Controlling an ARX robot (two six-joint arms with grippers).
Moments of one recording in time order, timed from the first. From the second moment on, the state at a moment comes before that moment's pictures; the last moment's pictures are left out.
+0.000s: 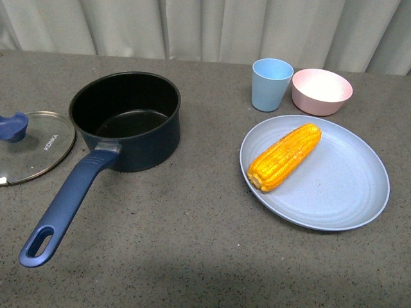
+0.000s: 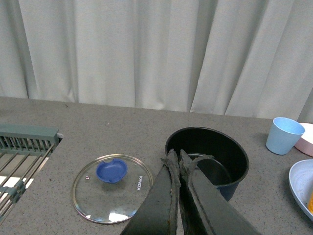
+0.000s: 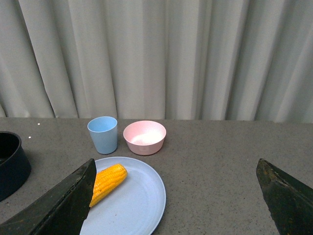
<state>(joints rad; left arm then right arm) 0.00 0.26 0.02 0.27 0.00 -0.01 0.00 0.00 0.01 0.00 0.00 0.00</state>
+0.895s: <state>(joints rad) 0.00 0.01 0.02 0.00 0.00 -0.01 0.02 0.57 0.14 0.16 -0.04 0.01</state>
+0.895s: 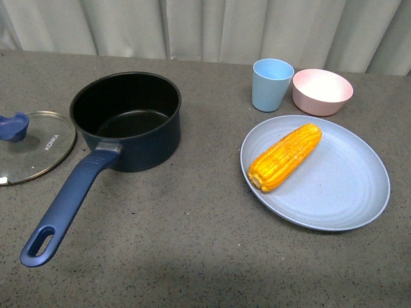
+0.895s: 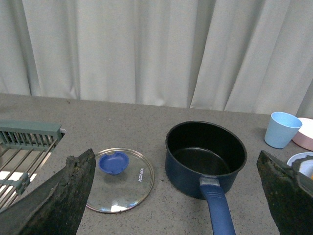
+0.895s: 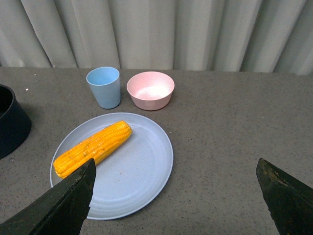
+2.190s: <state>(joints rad) 0.00 0.00 0.02 0.00 0.00 0.00 0.36 2.12 1.14 -0.12 0.10 0.87</state>
